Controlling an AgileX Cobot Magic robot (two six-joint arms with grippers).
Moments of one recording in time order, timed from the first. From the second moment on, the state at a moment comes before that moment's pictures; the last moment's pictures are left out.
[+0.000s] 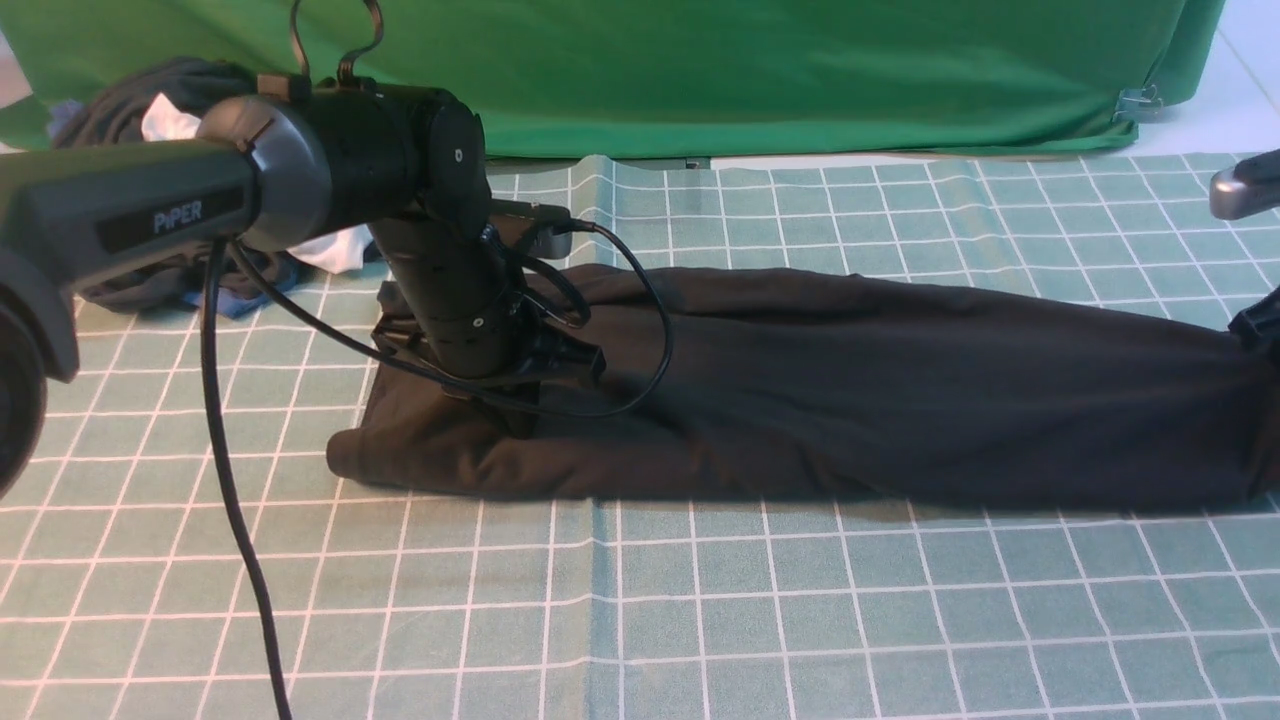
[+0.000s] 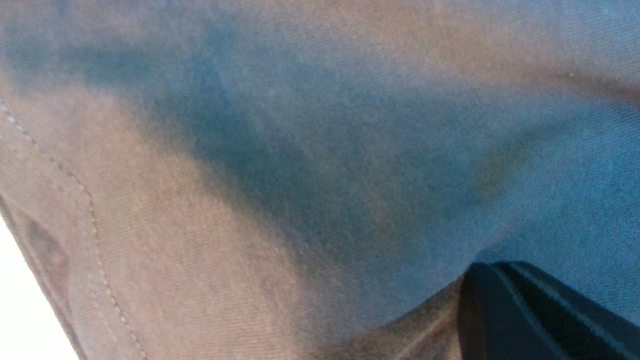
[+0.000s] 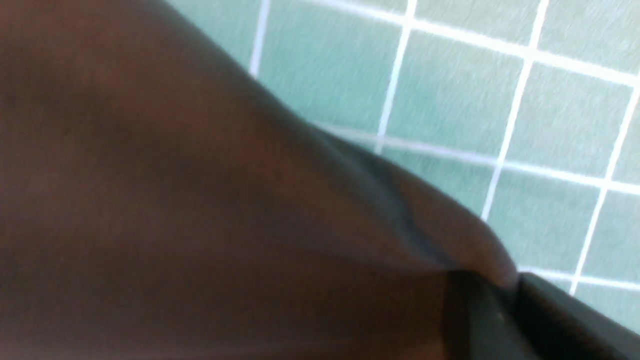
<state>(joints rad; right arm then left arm) -0.15 1.92 -1.39 -0.03 0.84 -0.37 -0.31 2.03 -1.49 -0.14 0.97 0.03</state>
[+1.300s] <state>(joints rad) 0.03 1.73 -1.56 0.13 1.15 -0.23 -0.11 2.03 -1.49 -0.10 1.19 -0.08</state>
